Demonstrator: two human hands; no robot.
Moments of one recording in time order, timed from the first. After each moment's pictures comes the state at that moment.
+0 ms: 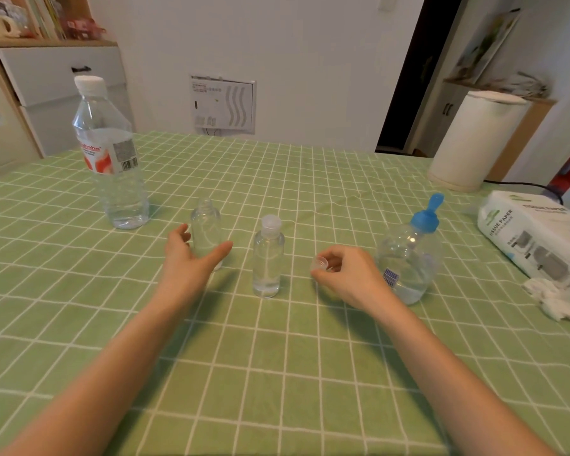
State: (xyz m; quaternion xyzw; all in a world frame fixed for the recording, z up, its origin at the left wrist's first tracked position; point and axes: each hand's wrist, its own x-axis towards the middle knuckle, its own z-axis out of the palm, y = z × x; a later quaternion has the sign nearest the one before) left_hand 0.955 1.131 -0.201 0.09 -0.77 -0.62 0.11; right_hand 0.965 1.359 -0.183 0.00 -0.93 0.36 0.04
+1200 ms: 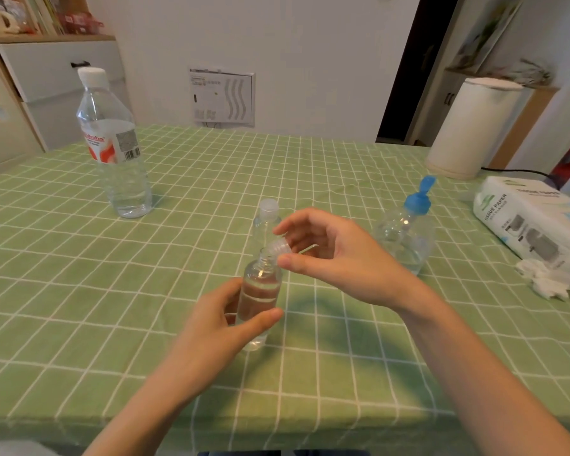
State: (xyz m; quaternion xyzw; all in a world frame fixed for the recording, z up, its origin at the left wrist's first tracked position) left_hand 1.069 1.161 -0.188 -0.08 -0.78 -0.62 -0.02; right_hand 1.030 1.339 -0.118 0.24 -0.82 0.52 -0.03
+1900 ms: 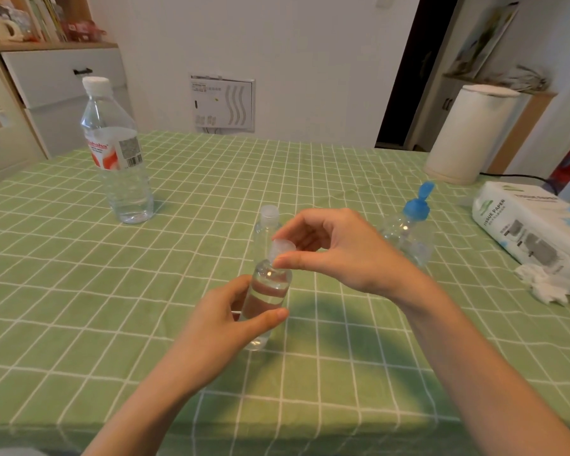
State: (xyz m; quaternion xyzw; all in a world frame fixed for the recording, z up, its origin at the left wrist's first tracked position) left_hand 1.064 1.162 -0.175 -0.09 -0.80 -0.59 -0.04; right_hand 1.021 1.337 -0.106 0.26 -0.85 0.46 0.00
